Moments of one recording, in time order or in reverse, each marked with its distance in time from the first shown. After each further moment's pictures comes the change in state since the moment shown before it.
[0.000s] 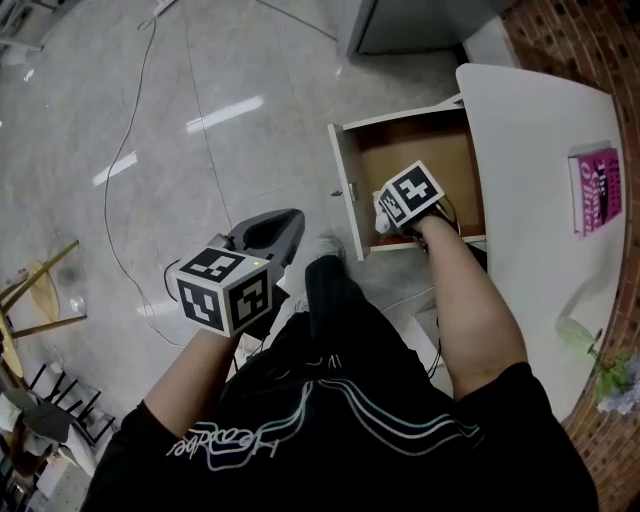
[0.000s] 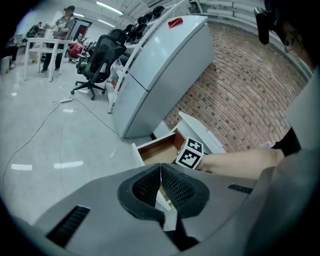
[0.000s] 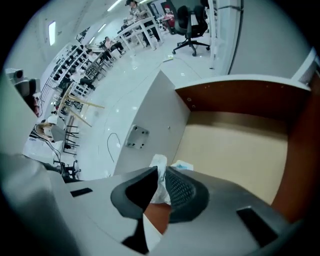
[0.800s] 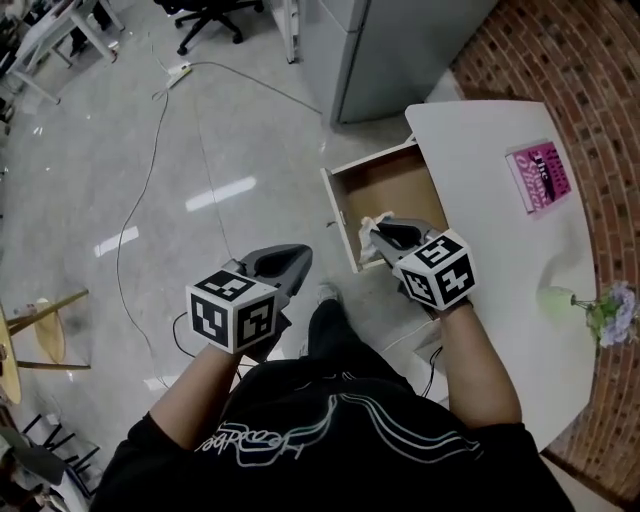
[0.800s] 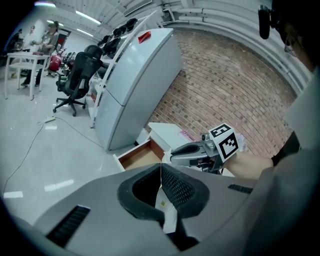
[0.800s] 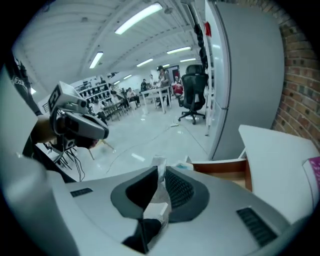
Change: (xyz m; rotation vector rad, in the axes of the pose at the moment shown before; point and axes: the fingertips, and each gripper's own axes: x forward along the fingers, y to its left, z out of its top) left arm -0.125 -0.102 -0.007 0.183 -0.054 -0.143; right arm -0.242 0.166 -0.012 -0.110 -0.665 -0.082
